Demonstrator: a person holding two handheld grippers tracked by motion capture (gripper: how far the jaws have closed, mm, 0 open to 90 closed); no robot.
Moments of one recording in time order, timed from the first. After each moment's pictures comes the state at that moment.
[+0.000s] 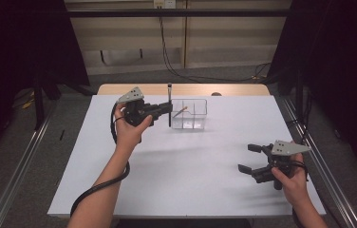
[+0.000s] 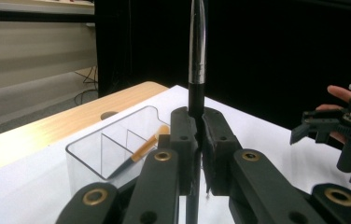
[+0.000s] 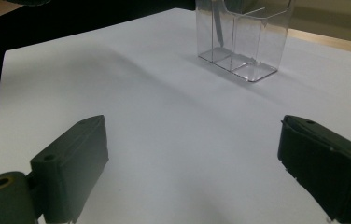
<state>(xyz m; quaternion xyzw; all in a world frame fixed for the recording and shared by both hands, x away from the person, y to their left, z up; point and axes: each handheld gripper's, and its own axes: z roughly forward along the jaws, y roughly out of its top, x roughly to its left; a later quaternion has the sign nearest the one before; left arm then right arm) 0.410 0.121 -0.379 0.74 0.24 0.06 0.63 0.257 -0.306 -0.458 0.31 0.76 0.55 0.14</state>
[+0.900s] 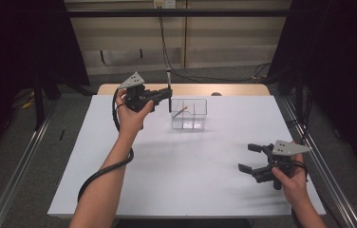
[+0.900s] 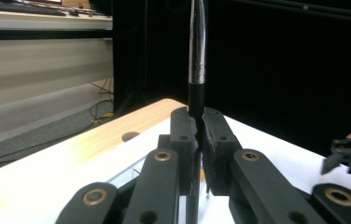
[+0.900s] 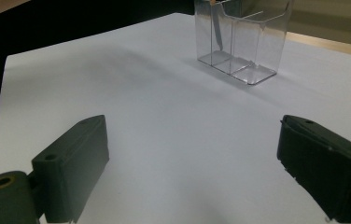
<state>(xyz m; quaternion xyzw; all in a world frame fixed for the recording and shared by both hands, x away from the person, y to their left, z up) 0.445 0.115 -0.363 0.73 0.25 0.09 0.63 0.257 -0.308 -0.460 0.31 0.76 0.56 0.14</state>
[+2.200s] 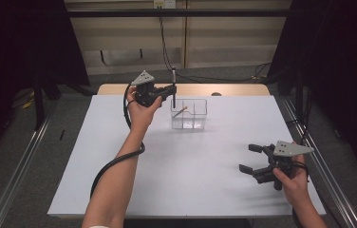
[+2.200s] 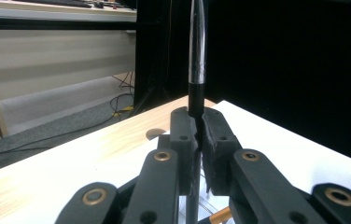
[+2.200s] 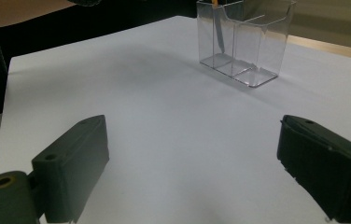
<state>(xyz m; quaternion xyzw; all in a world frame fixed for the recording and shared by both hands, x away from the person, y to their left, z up) 0.473 0.091 -0.386 0.73 0.28 0.11 0.61 0.255 -0.309 -0.459 0.31 0.76 0.56 0.14</state>
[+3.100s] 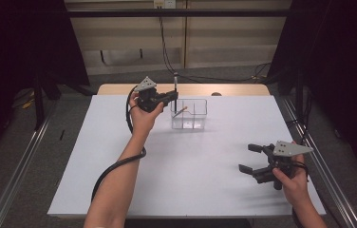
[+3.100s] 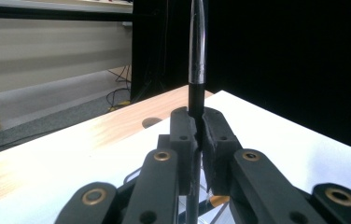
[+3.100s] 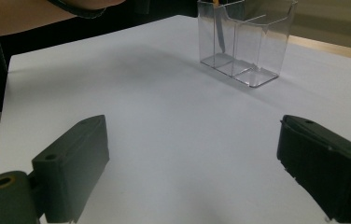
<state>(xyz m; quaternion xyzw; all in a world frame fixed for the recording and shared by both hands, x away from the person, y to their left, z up) 0.471 0.089 -0.408 0.73 0.28 0.10 0.61 0.256 -0.309 -0.459 0.30 0.76 0.56 0.14</state>
